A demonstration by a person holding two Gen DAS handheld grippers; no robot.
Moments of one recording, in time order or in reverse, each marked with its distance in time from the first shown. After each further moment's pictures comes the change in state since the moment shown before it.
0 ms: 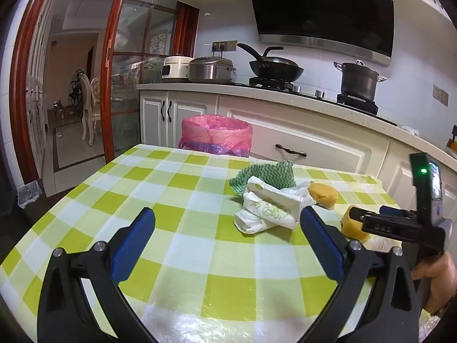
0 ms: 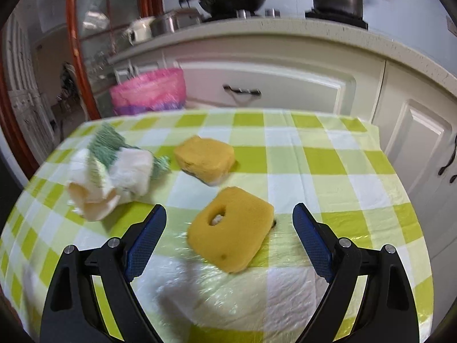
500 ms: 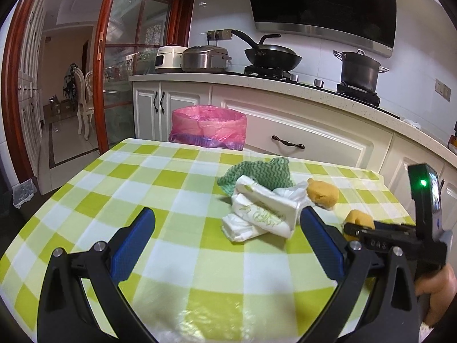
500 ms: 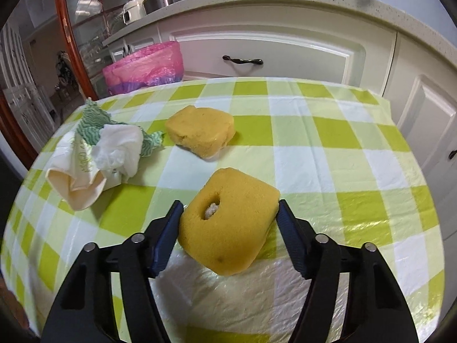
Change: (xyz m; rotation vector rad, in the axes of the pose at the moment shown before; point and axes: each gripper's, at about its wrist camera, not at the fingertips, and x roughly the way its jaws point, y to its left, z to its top) left arm 0.037 -0.018 0.010 0.005 0.053 -0.013; right arm 0.021 -0.005 -0.009 0.033 0.116 0.060
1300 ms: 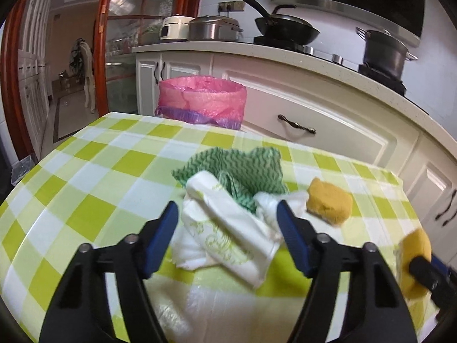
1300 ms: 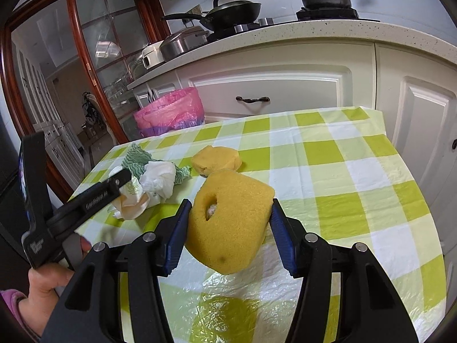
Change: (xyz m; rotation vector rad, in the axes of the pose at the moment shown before) left arm 0.091 -0.045 0.006 -0.058 0.138 0.061; right arm -0.071 -0.028 -0.013 0.071 -0.189 0.151
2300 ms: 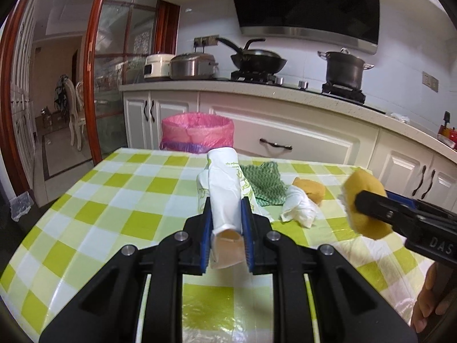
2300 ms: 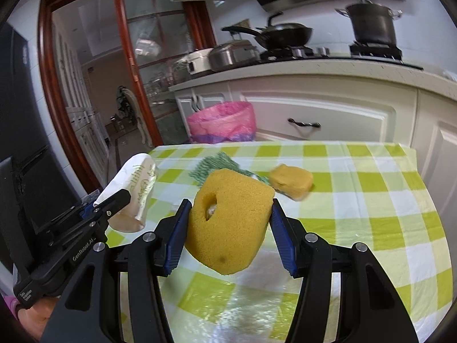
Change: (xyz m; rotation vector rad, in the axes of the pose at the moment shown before) left arm -0.117 0.044 -0.022 0.119 -0.174 -0.098; right arm -0.034 0.091 -0.001 -0.160 -0.078 0.132
